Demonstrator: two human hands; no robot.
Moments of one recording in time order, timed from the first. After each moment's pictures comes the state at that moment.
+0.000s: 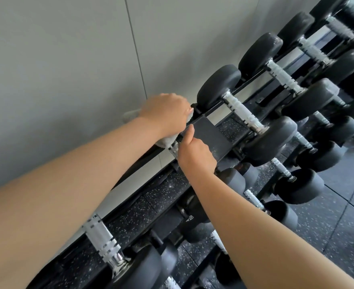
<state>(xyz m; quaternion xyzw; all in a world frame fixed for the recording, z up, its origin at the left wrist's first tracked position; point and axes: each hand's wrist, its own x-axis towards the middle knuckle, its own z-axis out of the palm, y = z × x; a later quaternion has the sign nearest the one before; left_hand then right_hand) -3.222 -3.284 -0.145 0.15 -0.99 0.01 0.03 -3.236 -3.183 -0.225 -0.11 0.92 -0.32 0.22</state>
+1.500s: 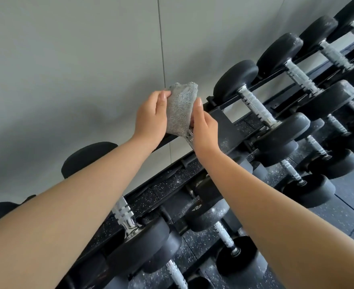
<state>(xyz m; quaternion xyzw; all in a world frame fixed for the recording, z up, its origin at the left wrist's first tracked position) -3.143 -3.272 -0.176 0.33 -0.78 -0.43 0.31 -3.215 -3.182 -0.202 -0.15 0.69 -0.67 0.23</state>
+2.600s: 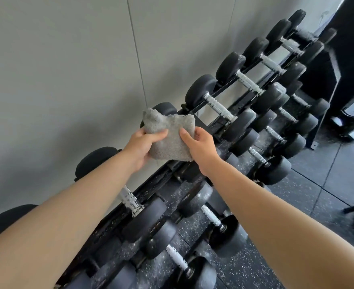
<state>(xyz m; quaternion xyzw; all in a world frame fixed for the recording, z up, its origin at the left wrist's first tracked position) -3.086 -3.227 -0.137 0.36 -0.57 -0.73 0.10 -3.168 -3.094 -0.147 -0.12 0.72 -0.63 0.26</state>
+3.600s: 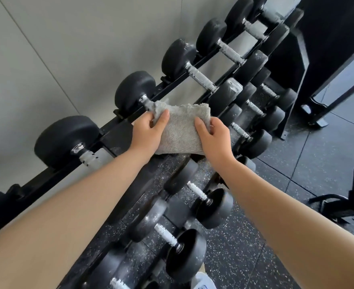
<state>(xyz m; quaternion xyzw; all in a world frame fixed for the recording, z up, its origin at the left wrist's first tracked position) -3.303 -3.132 -0.185 0.27 -0.73 -0.59 0.20 -3.365 -2.982 -0.173 -0.10 0.81 -0.56 0.12</state>
